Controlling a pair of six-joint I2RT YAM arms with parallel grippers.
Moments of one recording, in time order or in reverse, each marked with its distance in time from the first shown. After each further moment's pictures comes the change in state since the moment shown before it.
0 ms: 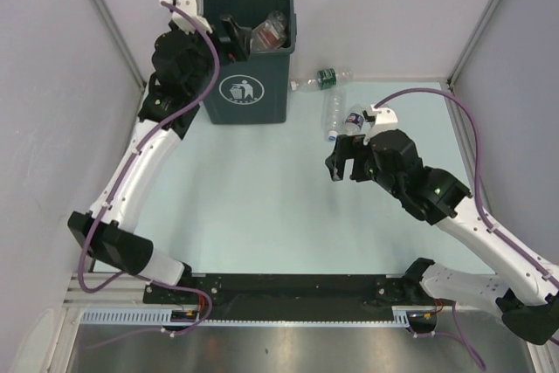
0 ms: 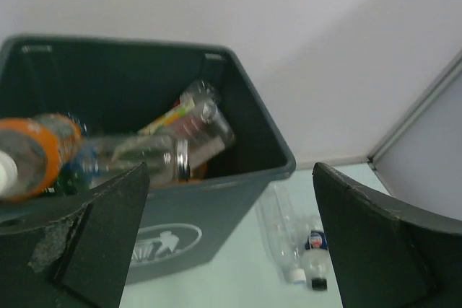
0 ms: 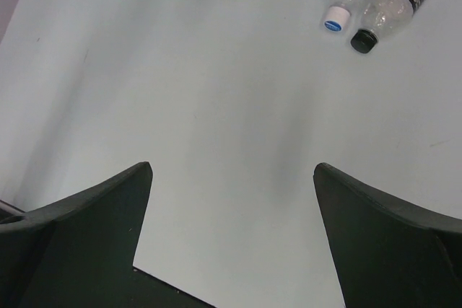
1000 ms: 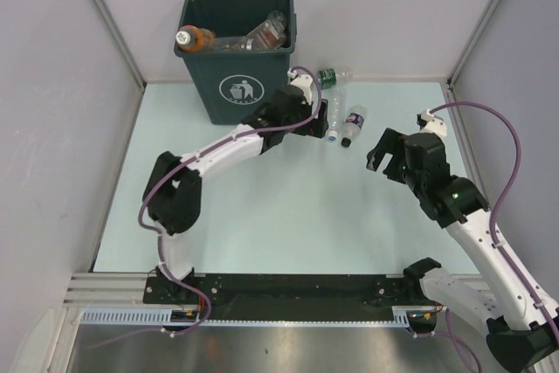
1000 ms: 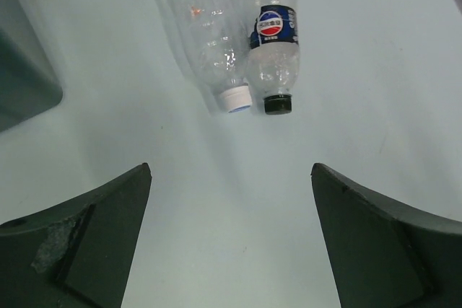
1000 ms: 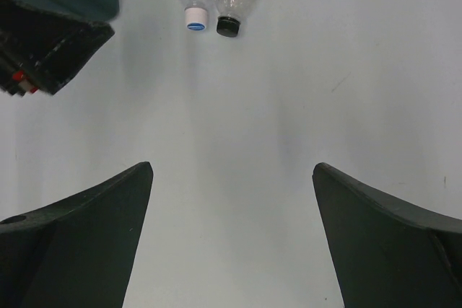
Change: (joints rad) left arm -0.325 0.377 -0.178 -0.072 0.037 -0.073; right arm -0.346 -0.120 -0.145 -0.064 0.015 0.163
